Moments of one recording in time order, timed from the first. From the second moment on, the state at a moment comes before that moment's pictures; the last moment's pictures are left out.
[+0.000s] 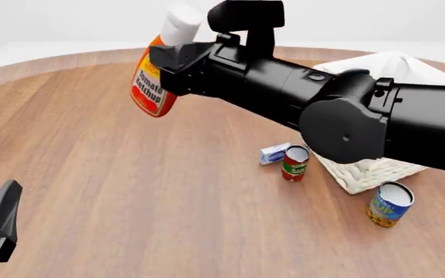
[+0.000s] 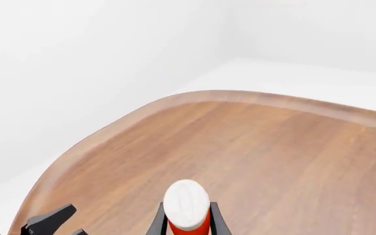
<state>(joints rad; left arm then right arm) 0.00 0.01 0.00 0.00 0.00 0.88 1.46 -1.08 -0.25 0.22</state>
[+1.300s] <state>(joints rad) 0.00 0.01 0.00 0.00 0.00 0.39 1.15 -0.93 -0.24 0.33</state>
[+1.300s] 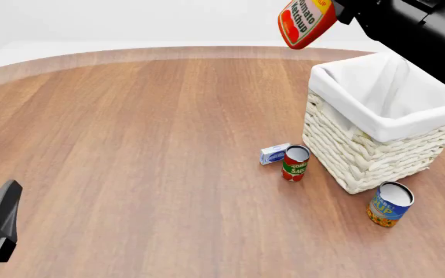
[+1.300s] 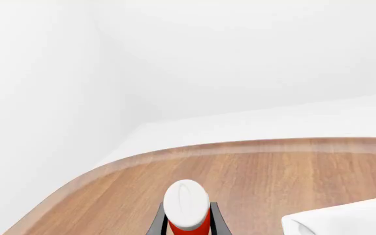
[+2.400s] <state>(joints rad) 0.00 0.01 0.00 0.00 0.00 0.04 1.08 -0.73 -0.31 0.36</state>
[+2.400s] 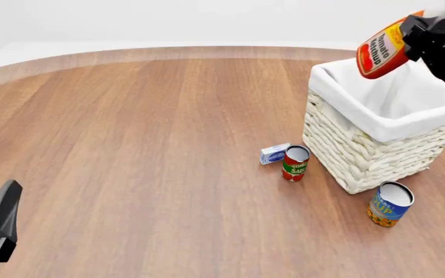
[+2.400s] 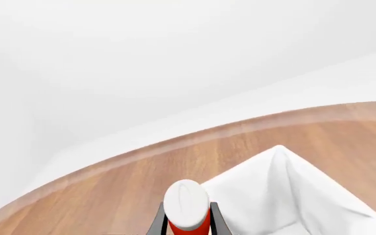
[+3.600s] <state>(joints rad) 0.00 0.01 0.00 0.00 0.00 -0.11 1.27 -0.69 -0.37 0.23</state>
